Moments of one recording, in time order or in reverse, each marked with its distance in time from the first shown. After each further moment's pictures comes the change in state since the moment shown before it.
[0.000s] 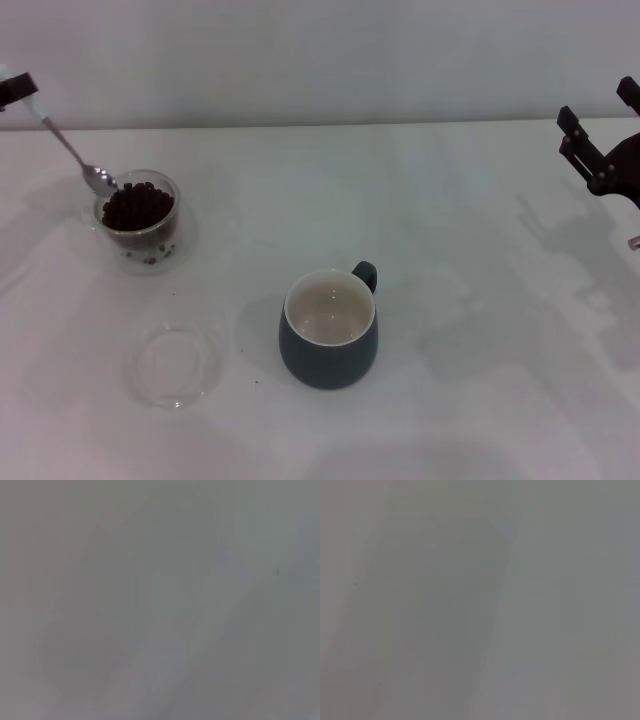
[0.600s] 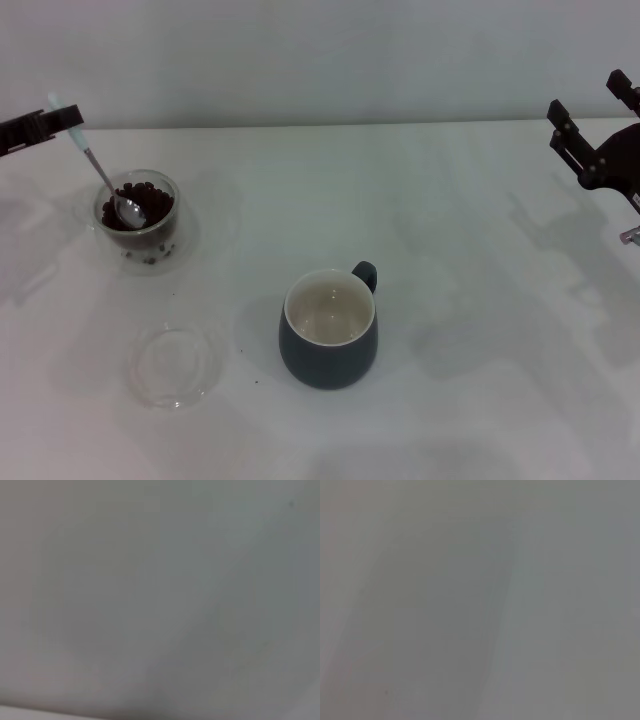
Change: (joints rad) left arm -0.048 -0.043 0.000 -0.008 0.146 -0.069 -0.053; right arm 0.011 0.002 -0.009 -0.011 0.000 0.005 0.008
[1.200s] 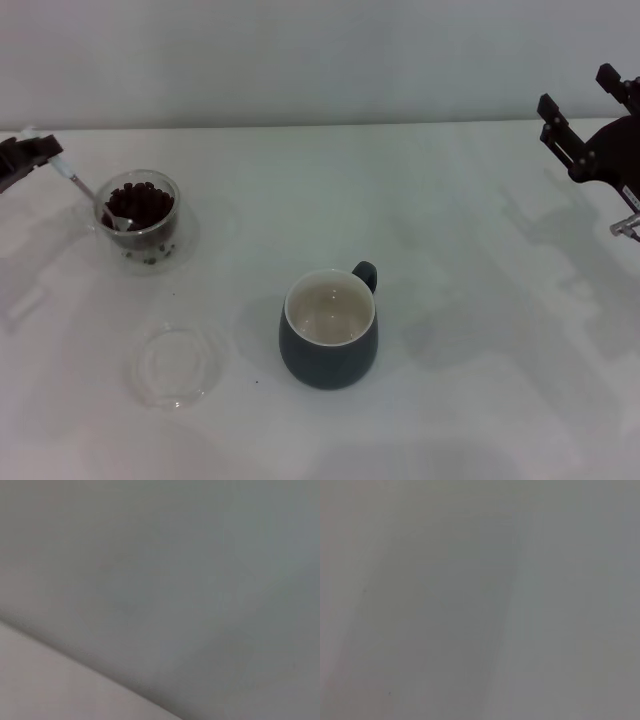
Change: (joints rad) left arm 0.078 -0.047 -0.098 -0.009 -0.010 0.004 -0.133; right arm 0.022 0.001 -0.002 -0.001 0.000 0.023 0.001
